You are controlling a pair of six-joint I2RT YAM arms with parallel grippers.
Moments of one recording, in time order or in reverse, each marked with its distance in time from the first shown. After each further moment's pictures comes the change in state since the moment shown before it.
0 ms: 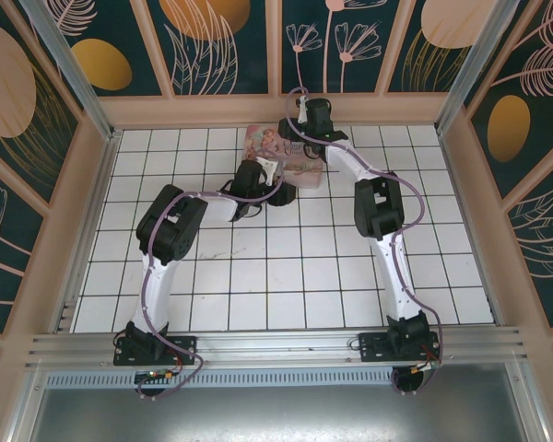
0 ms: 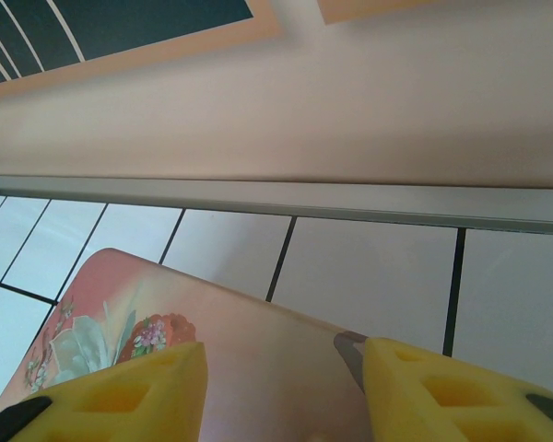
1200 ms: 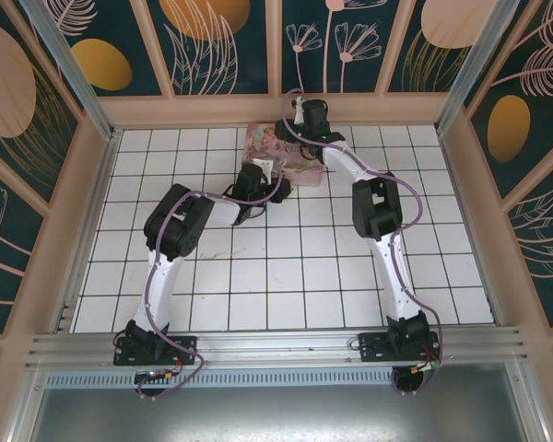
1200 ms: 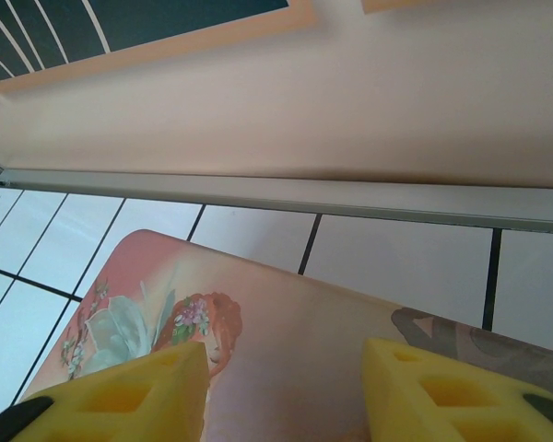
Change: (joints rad) left arm -0.002 0.078 0.003 0.170 -0.068 -0.153; right arm 0.016 0.004 -0.005 0.021 -0.009 0.001
